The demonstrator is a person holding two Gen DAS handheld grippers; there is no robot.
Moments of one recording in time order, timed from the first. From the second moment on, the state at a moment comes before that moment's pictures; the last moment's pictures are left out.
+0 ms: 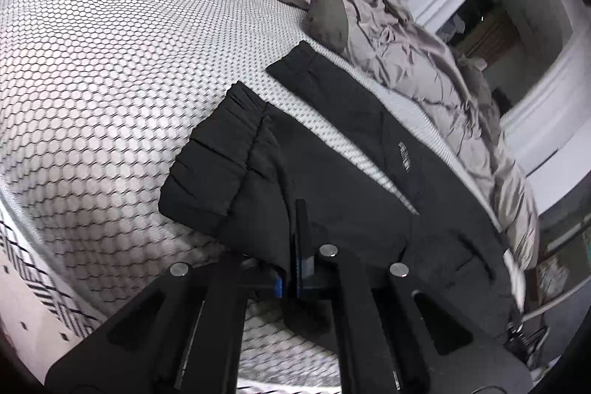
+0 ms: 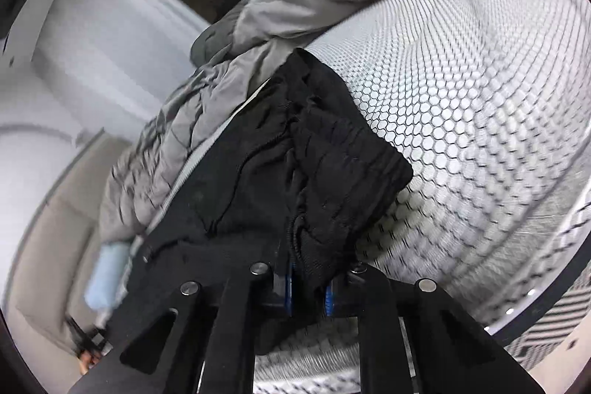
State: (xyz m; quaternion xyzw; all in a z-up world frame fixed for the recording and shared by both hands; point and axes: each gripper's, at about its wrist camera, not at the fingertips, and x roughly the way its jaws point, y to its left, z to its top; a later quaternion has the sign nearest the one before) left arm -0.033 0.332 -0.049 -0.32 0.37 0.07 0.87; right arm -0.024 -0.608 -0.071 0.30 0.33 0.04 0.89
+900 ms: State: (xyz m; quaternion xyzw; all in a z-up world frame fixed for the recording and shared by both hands) left arm -0.008 0.343 0.001 -0.32 0.34 0.06 0.88; right arm -0.028 -0.605 -0.048 0.33 0.30 0.05 0.89
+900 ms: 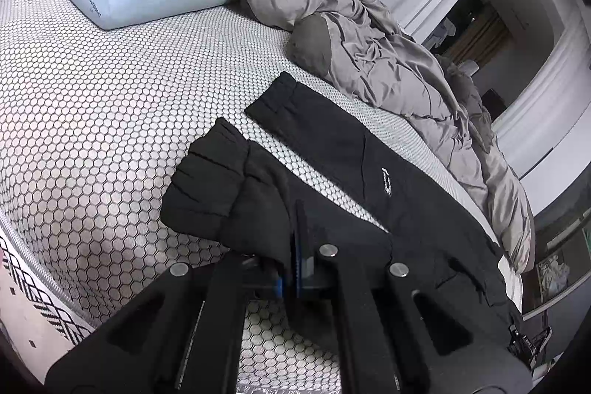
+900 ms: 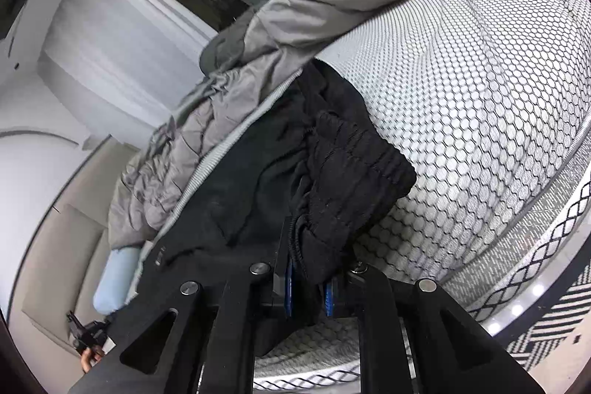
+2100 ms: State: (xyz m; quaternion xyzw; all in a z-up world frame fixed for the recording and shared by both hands) left arm 0.346 0.379 -0.033 -0.29 0.47 0.10 0.83; right arm 0.351 -0.565 -0.008 0.22 0.38 -0.07 0.90
